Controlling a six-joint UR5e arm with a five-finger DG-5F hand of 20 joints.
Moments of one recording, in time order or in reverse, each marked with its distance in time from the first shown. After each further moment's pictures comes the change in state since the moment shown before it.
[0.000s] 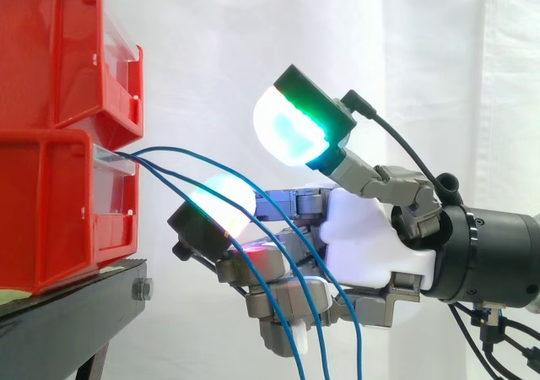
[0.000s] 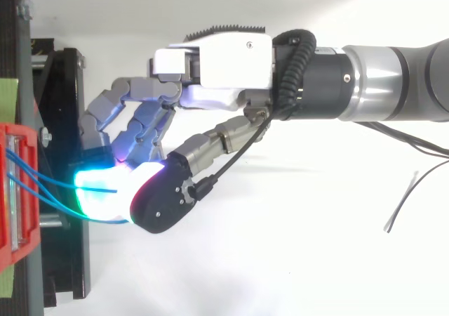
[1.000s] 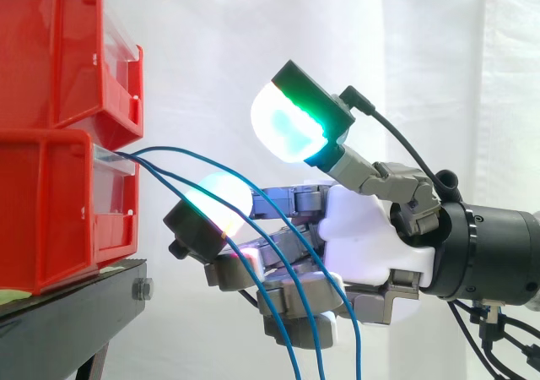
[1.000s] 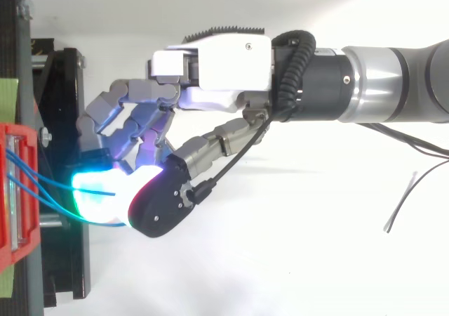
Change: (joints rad) arm 0.002 0.000 0.005 -0.005 0.001 -0.006
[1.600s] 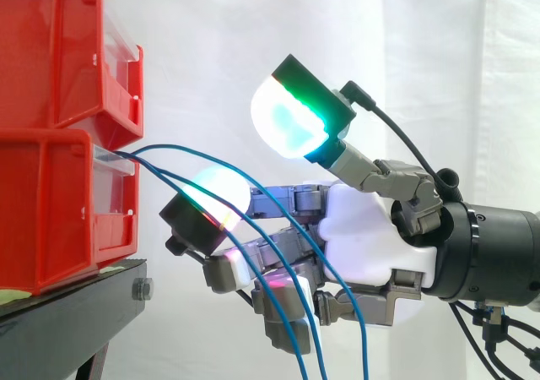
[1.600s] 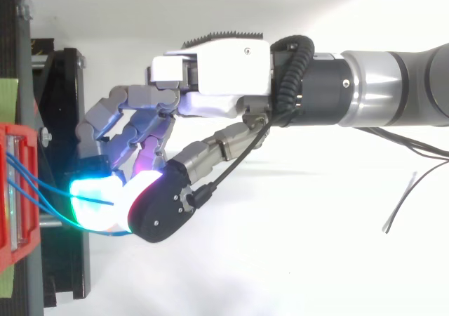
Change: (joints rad) arm 0.006 0.000 0.000 -0.003 -0.001 0.035
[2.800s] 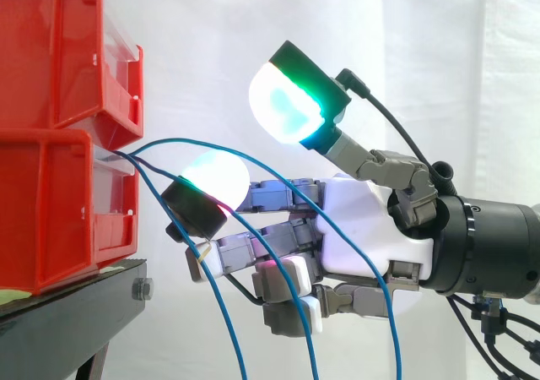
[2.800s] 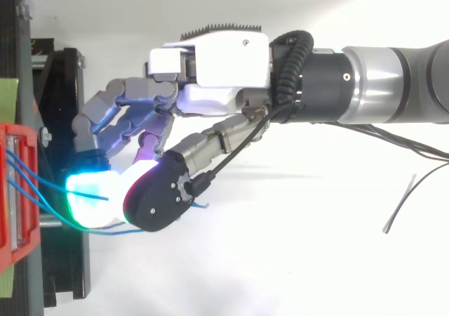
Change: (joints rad) arm -0.004 0.000 0.015 -0.020 0.001 0.064
